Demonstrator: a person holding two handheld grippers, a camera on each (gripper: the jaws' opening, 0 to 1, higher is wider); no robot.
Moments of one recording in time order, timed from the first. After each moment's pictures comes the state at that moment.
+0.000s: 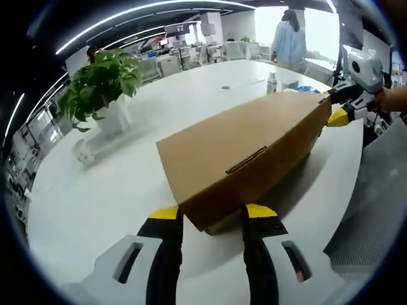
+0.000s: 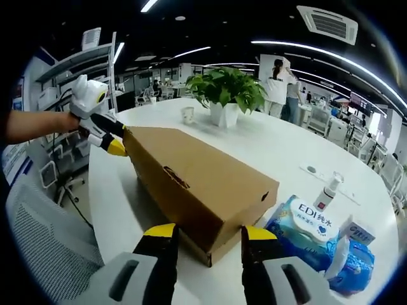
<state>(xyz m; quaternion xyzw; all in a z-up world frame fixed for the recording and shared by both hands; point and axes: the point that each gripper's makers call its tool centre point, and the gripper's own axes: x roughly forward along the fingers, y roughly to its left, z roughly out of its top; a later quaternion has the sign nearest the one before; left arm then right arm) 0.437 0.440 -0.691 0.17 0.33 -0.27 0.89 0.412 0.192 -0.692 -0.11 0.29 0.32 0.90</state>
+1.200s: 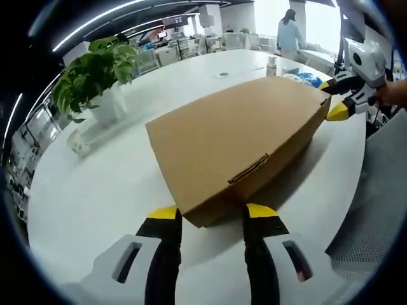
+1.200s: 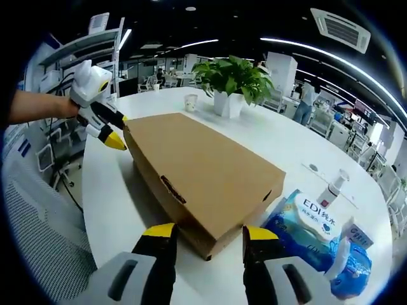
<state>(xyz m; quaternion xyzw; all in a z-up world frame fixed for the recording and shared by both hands) 0.430 0.440 -0.719 0.17 0.36 -0.27 0.88 0.411 0.191 -0.714 -0.16 0.30 0.32 0.89</state>
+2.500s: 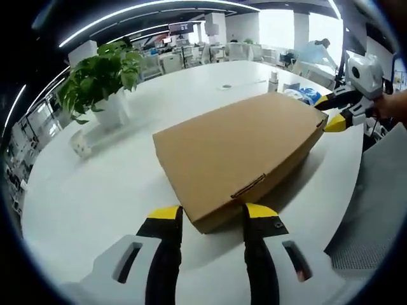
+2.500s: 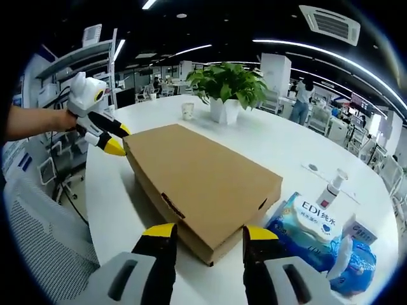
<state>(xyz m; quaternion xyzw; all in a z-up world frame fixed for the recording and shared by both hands) 0.433 0.439 -0.702 0.14 0.34 -0.27 0.89 0.414 0.194 -0.703 -0.12 0.29 0.31 0.90</state>
